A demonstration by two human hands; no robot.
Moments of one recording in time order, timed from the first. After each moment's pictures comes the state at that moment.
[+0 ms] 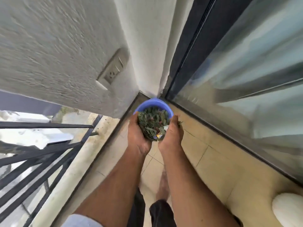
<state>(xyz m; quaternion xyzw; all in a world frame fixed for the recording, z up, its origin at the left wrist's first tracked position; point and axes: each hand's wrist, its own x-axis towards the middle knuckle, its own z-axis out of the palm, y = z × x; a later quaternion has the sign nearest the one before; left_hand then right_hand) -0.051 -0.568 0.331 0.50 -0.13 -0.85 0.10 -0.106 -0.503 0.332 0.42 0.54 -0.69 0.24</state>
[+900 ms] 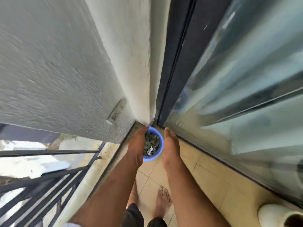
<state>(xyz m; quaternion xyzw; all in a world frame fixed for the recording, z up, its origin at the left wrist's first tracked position) -0.093 -0.575 0.524 0.58 -0.43 -0.69 -0.05 -0.150 -0.479 0.506 0.22 0.71 -0.59 0.32</state>
